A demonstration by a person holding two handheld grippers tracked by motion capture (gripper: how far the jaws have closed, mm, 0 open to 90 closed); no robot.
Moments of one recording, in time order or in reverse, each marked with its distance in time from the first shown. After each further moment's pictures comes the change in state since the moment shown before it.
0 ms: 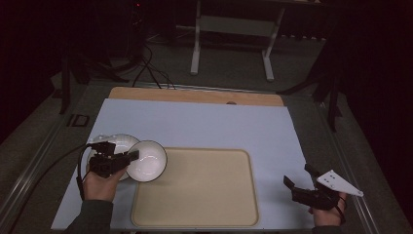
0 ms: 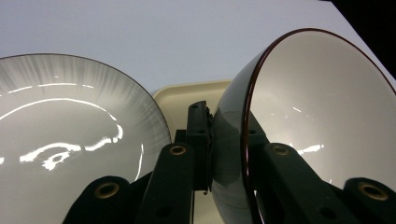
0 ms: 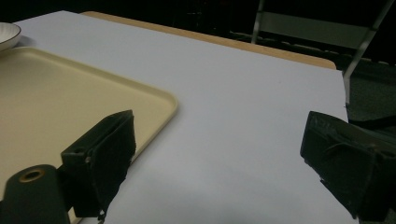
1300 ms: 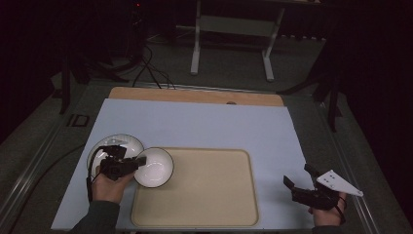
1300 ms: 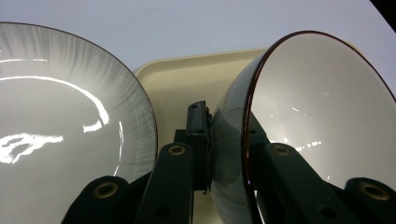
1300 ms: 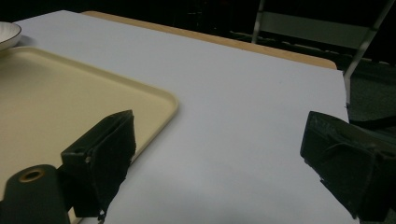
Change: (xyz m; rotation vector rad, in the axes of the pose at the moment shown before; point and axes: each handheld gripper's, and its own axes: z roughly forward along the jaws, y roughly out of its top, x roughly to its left) left arm -0.007 -0.009 0.023 0.086 -0.005 0.029; right arm 0.000 0.000 0.000 0.001 0.002 0.000
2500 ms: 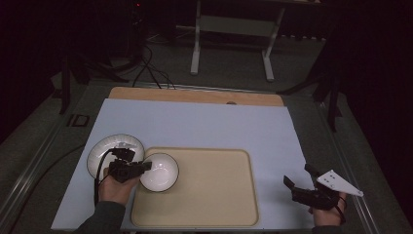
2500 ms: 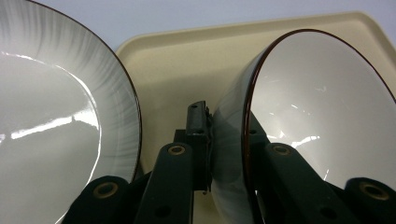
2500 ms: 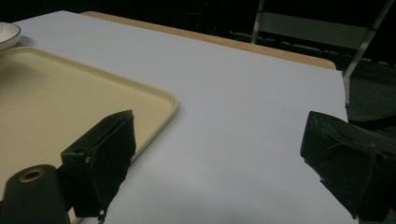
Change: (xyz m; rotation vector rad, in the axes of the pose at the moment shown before) left arm -0.006 -0.007 0.022 0.076 0.007 0.028; right arm 0.000 0.000 0.000 -0.002 -0.003 0.000
